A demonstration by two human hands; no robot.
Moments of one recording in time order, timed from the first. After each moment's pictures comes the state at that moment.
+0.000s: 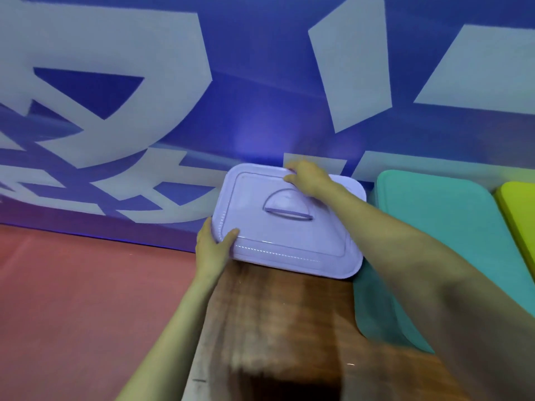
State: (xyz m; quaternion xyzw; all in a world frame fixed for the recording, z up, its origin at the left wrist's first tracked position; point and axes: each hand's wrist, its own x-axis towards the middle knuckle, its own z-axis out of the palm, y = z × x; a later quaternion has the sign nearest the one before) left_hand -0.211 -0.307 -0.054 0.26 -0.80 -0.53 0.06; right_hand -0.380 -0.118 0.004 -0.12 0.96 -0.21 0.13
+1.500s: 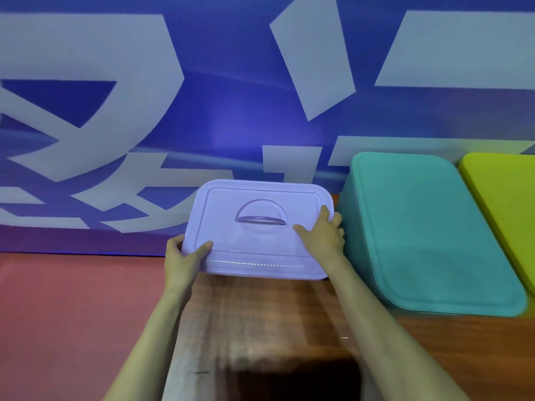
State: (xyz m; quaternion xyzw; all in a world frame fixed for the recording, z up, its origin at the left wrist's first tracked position) left_hand -0.177 -0.336 -0.064 0.31 -0.72 -0.61 0.06; right_hand -0.226 -0.080 -0.035 0.20 0.93 -0.30 0.11
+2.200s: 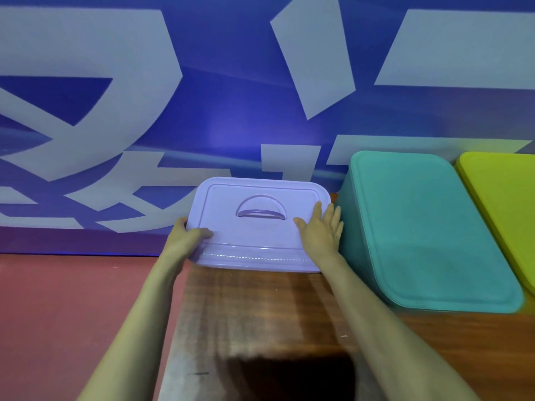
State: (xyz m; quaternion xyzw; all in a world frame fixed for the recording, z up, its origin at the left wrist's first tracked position) left_hand -0.226 -0.353 -0.052 0.28 -0.76 -0.58 -0.10; right_hand -0.235 -0.086 -0.048 0.16 0.95 -0.24 0.09
